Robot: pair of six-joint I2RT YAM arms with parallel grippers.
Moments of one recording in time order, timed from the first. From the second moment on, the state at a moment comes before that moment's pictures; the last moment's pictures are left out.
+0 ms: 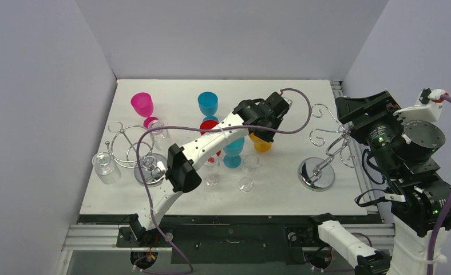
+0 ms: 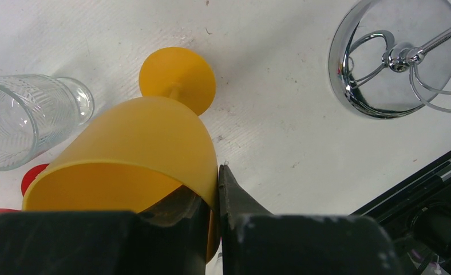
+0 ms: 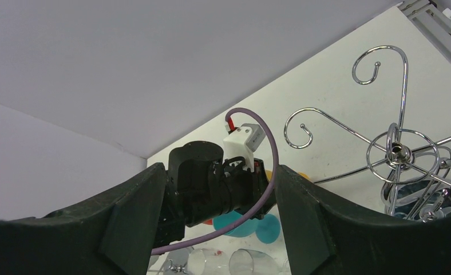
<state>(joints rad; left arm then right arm) -0.99 2.36 2.56 -1.16 -0.13 -0.35 0.23 0.91 1.82 -1.05 0.22 0.74</state>
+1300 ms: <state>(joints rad) -0.99 2.37 2.61 -1.16 -0.11 -0.35 0.23 0.90 1.79 -1.05 0.22 0.75</state>
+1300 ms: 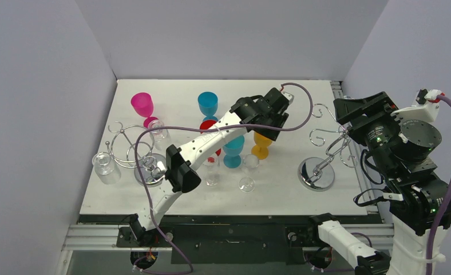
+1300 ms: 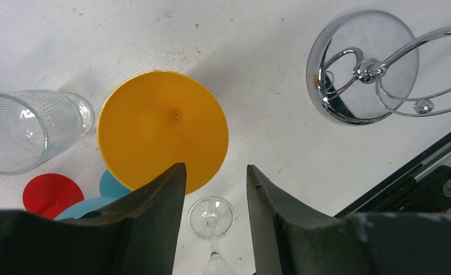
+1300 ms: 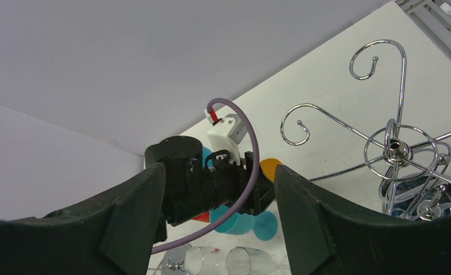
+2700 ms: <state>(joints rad) -0.78 1.06 1.97 -1.54 -0.75 -0.74 0.65 1.26 1.75 -0.82 0.13 0.78</state>
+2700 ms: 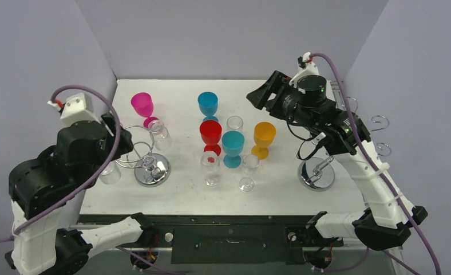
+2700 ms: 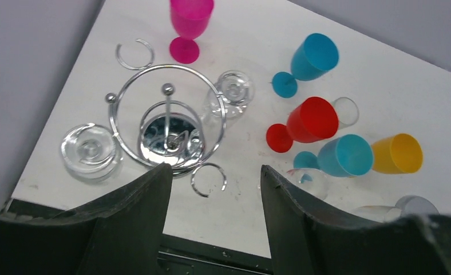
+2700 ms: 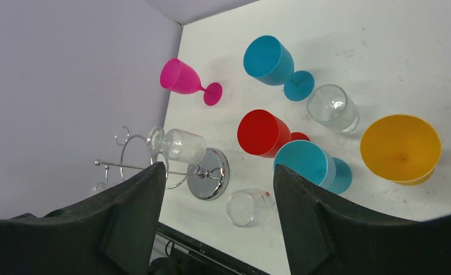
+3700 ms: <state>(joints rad) -0.18 0.91 1.55 -1.47 -0.66 -0.70 0.68 1.32 1.64 -0.79 0.01 0.75</state>
